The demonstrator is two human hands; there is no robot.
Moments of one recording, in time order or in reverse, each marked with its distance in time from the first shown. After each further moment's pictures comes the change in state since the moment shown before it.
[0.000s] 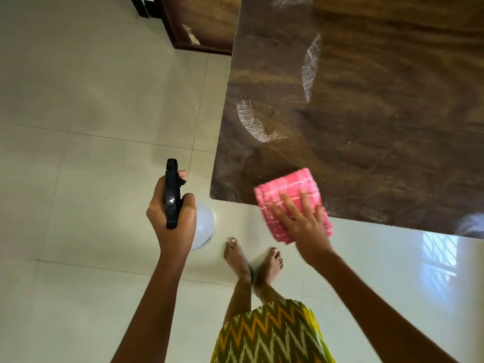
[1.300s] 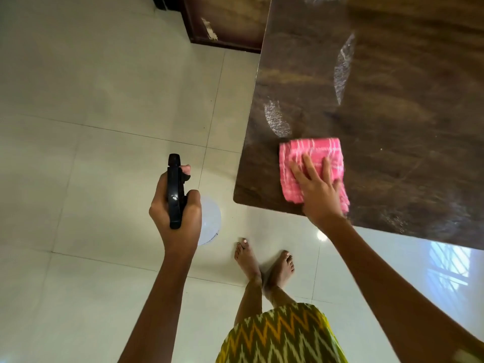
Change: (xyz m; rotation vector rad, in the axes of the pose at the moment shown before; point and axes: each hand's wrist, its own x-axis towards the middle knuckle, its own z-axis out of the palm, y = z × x) left_hand 0.029 0.001 -0.025 -0.046 0.051 -0.042; right_hand 0.085 -0.011 -0.037 0.085 -0.022 0.212
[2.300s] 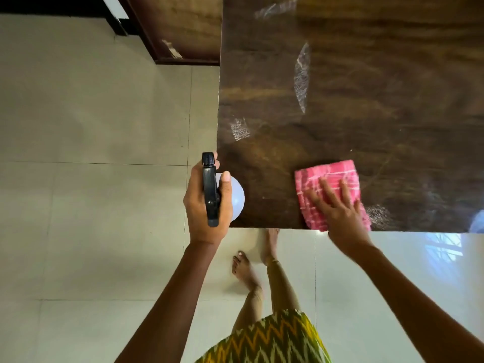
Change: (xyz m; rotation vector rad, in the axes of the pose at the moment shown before) left_hand 0.018 0.000 0.088 -0.061 -0.266 0.335; right_hand -0.041 0.075 0.014 0.033 -0.016 0.114
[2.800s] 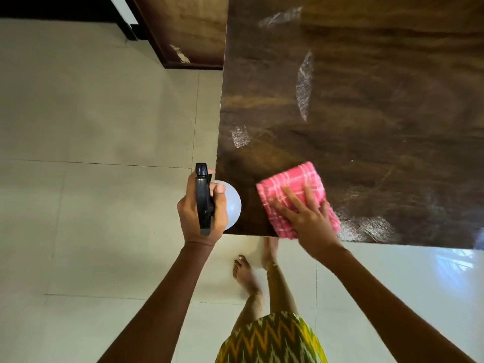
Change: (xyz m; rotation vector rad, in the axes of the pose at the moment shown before) left_hand 0.003 -0.014 -0.003 0.111 0.041 0.034; right_hand 0.019 -0.043 -0.005 -0.008 -0.029 -0.217
